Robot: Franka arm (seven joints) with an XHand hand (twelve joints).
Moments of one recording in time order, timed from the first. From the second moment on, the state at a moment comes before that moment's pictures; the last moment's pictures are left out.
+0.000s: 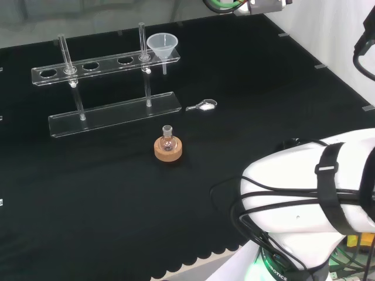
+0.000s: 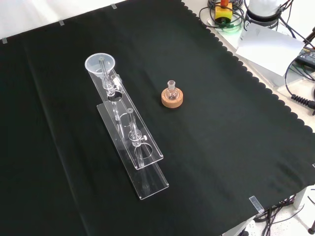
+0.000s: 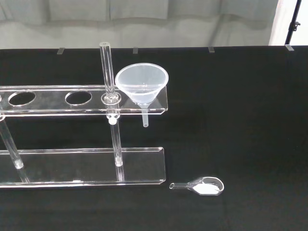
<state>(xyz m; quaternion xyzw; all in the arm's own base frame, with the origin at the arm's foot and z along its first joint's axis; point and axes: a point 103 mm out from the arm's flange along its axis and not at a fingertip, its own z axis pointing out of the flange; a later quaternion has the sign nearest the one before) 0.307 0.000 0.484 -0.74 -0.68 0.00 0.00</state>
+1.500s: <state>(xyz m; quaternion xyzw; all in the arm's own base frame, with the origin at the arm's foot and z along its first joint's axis) 0.378 -0.009 0.434 -0.75 -0.66 0.03 0.04</state>
